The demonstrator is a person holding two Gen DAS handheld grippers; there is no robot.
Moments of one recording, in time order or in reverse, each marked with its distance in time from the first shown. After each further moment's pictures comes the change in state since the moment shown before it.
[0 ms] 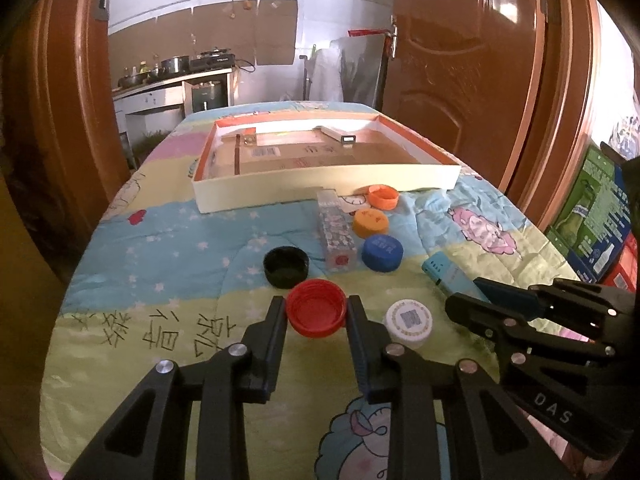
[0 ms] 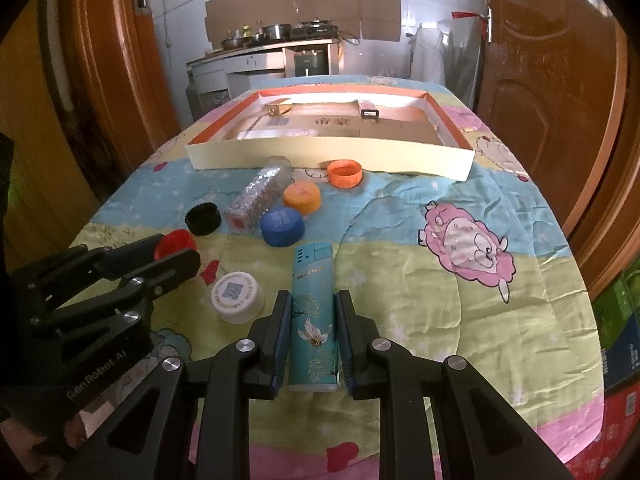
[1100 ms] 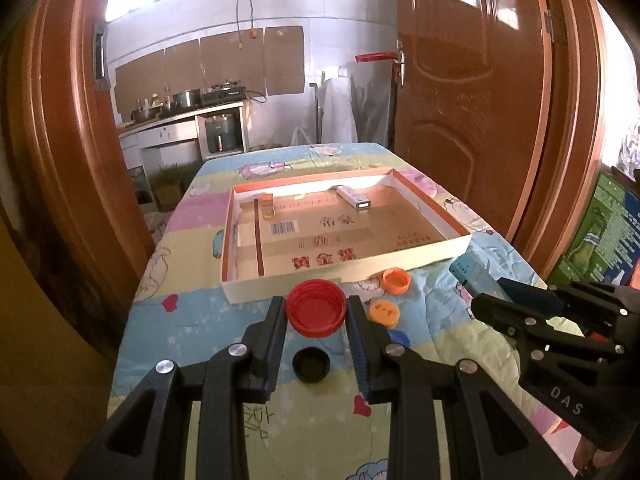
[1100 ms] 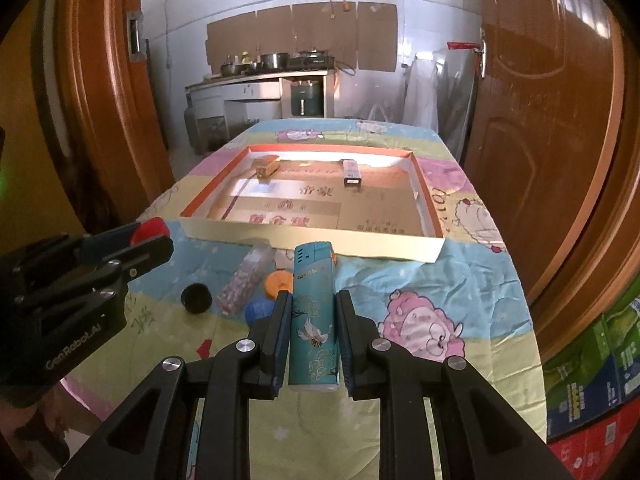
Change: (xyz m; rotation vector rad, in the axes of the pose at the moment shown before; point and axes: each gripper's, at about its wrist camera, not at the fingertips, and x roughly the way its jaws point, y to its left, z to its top) left arm -0.022 -0.003 0.070 0.041 -0.084 0.078; right arm -0.031 -0.016 0.058 -0.012 -0.097 -0.027
